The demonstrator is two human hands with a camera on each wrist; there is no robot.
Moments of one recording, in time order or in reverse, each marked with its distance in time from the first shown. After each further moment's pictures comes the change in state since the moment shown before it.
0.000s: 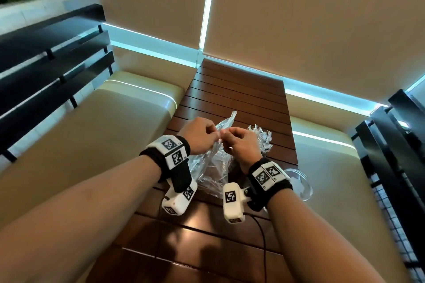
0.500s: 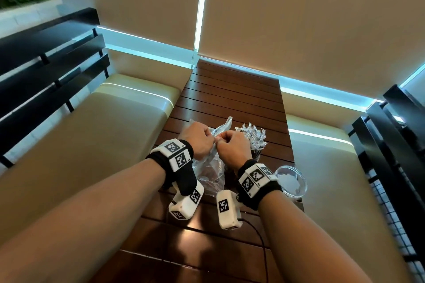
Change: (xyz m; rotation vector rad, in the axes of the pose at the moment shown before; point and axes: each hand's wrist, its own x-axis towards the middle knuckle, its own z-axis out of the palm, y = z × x) left_hand -0.005 0.014 0.018 -0.029 0.037 -0.192; right_hand -0.009 0.002 0.003 -0.599 0.119 -0.108
